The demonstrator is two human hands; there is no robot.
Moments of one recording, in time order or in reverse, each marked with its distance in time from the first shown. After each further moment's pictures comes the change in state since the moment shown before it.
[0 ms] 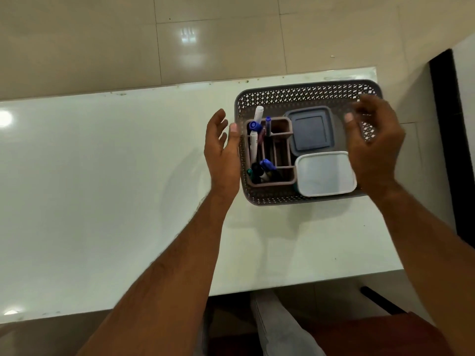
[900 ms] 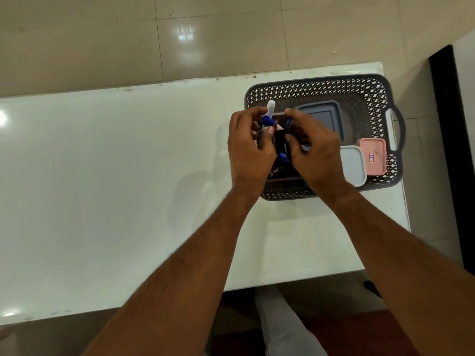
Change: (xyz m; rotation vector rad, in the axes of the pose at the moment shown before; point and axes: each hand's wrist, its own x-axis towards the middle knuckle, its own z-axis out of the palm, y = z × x) left_hand -0.012 0.004 0.008 0.280 -0.100 0.363; right_hand -0.042 -0.056 0.068 -0.065 -0.308 -0.169
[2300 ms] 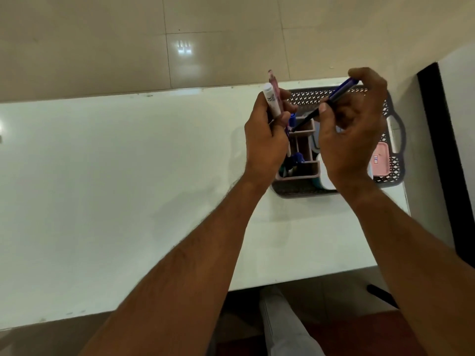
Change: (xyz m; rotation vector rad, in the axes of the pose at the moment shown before) left_hand 0.015 0.042 -0.037 -0.370 -0.167 -0.140; right_hand 0.023 -0.076 -0.024 0.138 0.457 0.105
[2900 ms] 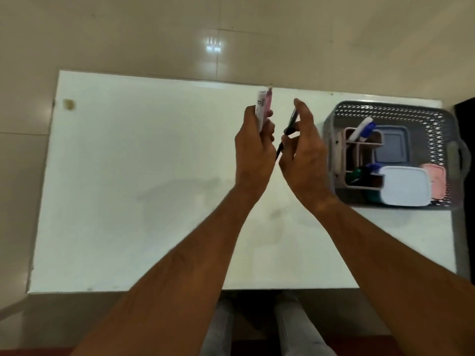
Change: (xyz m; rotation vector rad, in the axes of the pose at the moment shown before) left_hand -0.003 -0.031 -0.164 0.218 0.245 0.117; right_hand -0.095 -0.071 0.146 -0.118 -0.427 -0.051
